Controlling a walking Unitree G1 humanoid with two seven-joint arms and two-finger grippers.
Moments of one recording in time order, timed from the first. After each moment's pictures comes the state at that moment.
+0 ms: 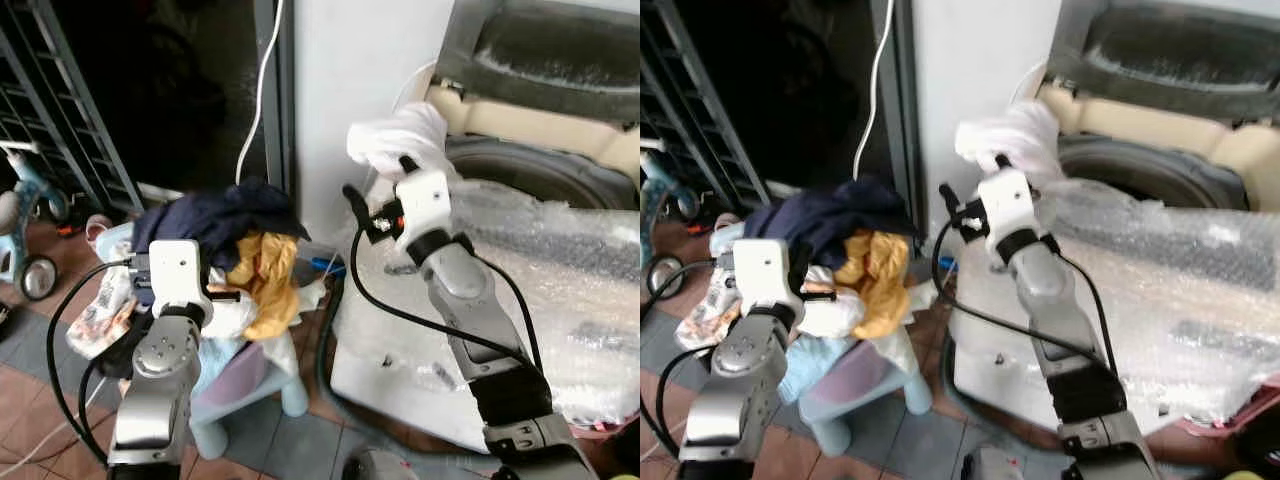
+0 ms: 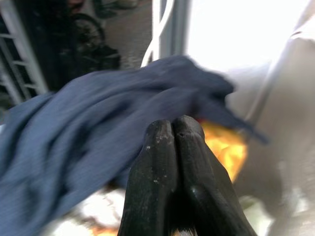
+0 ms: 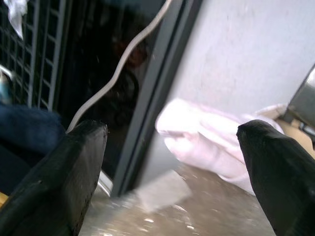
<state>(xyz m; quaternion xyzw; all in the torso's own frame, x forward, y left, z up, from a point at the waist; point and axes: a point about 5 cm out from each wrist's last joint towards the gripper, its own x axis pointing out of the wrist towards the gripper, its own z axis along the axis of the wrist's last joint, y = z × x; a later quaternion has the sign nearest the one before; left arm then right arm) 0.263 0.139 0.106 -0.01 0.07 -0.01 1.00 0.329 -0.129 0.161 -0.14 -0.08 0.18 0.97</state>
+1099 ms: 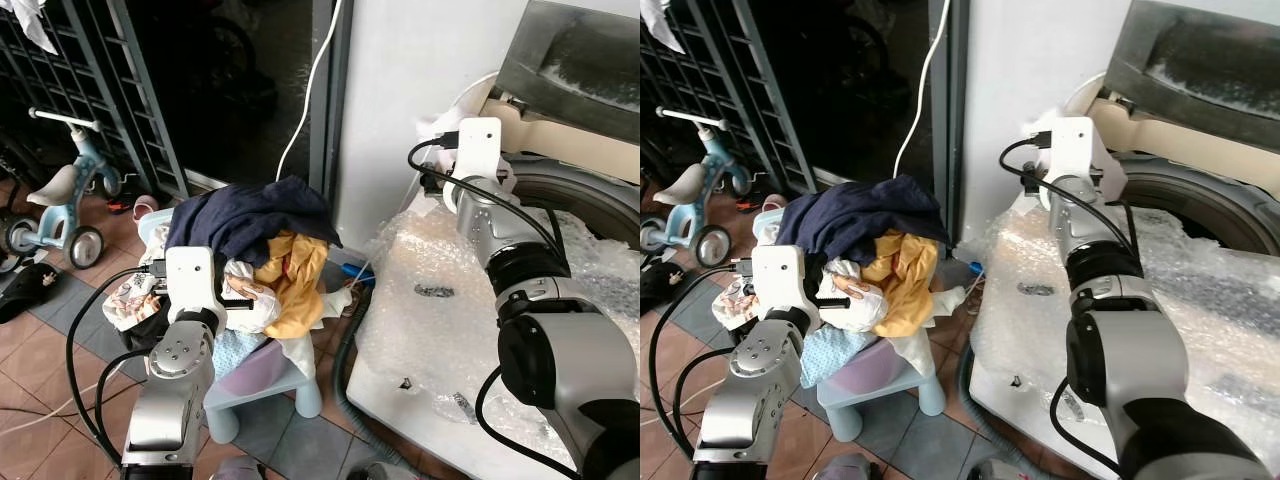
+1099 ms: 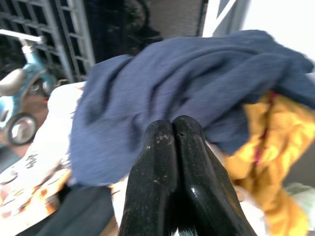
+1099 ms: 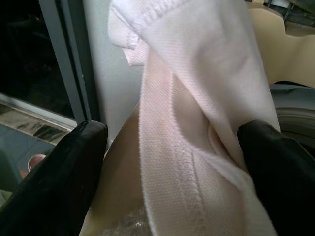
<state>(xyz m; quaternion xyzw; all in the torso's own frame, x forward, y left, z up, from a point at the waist) 0.259 0.147 0.099 -0.01 0.10 0.01 1.00 0.400 -0.203 0.173 -0.03 0.13 -0.11 0.98</state>
